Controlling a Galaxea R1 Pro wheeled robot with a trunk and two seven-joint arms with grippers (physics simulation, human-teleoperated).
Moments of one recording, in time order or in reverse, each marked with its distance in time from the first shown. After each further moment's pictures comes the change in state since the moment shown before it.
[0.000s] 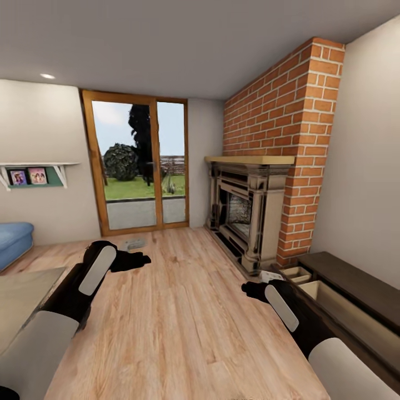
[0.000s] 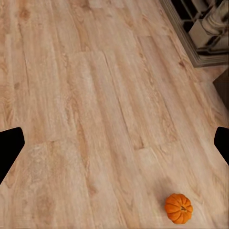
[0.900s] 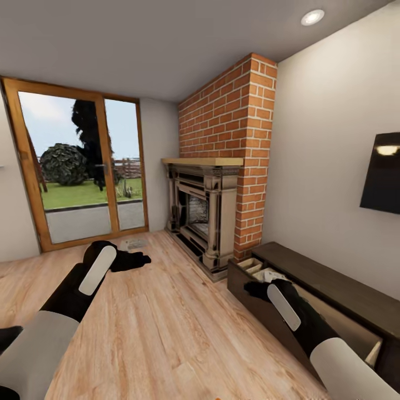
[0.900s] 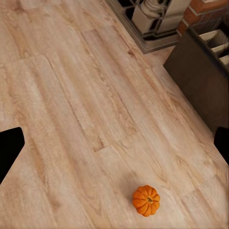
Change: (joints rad) left arm -0.001 -0.001 0.000 0.000 -0.001 0.000 0.000; right arm 0.000 -0.005 -0.021 0.003 0.001 -0.002 -0.003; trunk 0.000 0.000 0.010
